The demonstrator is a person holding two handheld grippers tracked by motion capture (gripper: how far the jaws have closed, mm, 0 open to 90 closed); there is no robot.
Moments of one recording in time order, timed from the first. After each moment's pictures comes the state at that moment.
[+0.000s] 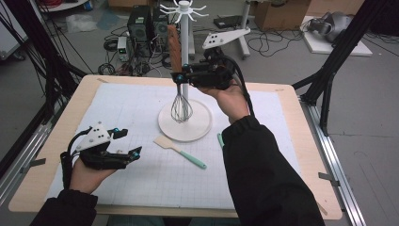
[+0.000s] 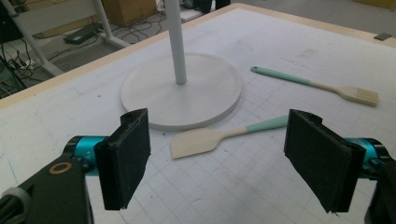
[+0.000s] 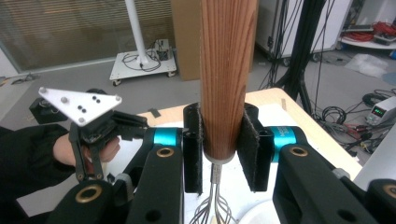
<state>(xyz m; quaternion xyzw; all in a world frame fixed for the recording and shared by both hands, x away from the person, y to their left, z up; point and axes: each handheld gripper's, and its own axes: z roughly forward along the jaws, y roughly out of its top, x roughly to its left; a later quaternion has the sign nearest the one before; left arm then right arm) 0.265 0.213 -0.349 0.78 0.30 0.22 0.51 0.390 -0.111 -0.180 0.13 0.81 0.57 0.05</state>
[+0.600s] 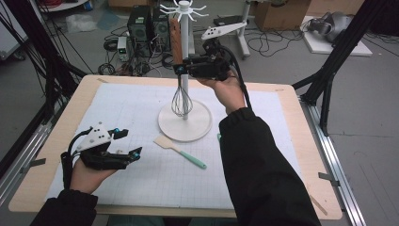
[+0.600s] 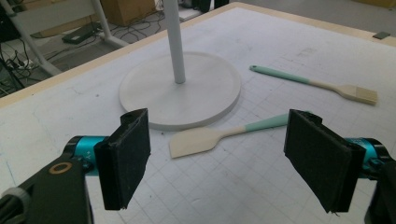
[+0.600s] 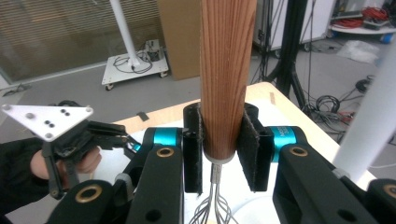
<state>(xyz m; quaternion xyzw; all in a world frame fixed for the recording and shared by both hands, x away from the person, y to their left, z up) 0.265 0.213 -0.350 0.78 0.30 0.22 0.51 0.419 -0.110 -0.183 0.17 0.81 0.57 0.04</state>
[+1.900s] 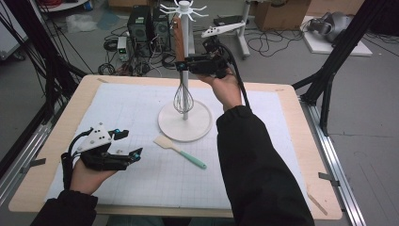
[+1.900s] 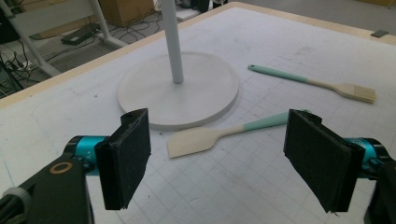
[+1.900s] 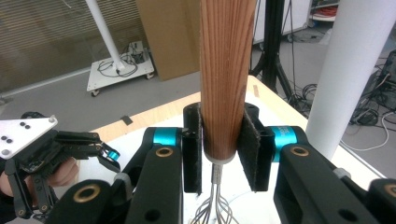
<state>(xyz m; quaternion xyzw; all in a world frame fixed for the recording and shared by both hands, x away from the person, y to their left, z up) 0.263 0.212 -0.350 0.78 0.29 0.22 0.51 0.436 -0.109 -0.192 0.21 0.80 0.56 0.05</state>
